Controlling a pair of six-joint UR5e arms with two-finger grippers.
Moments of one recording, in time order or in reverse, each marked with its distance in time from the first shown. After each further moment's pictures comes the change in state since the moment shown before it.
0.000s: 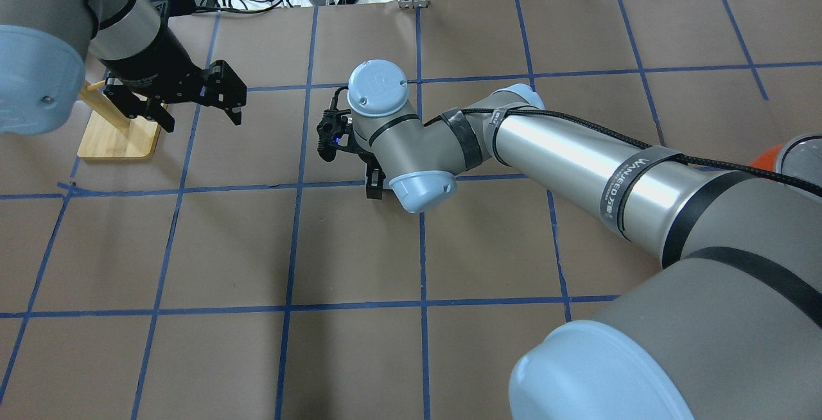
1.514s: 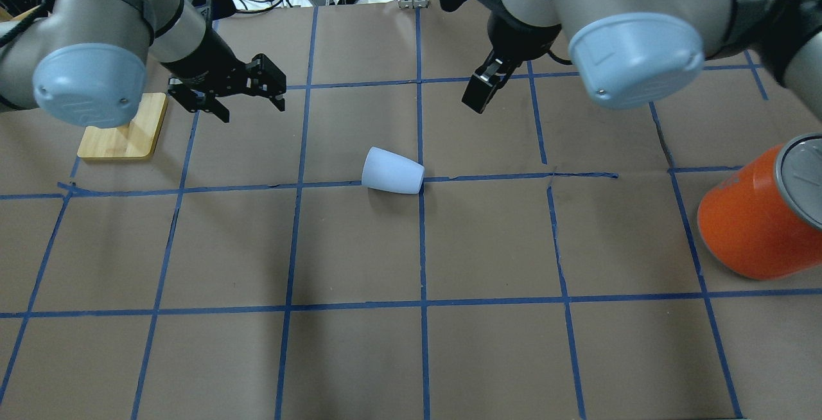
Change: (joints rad) left arm -0.008 -0.175 -0.015 0.225 -0.226 -0.003; right arm -0.318 -0.534 -0.026 0.568 0.038 0.339
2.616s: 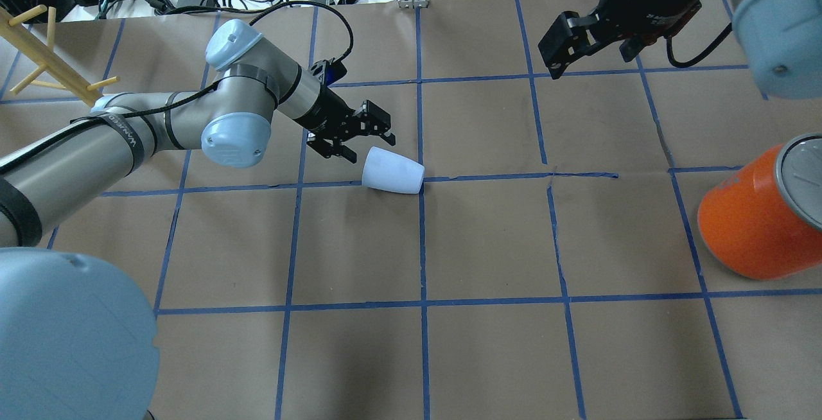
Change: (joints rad) left arm -0.110 -0.295 -0.072 0.231 -0.341 -0.059; right arm -0.135 -0.146 0.014 0.102 -0.010 0.443
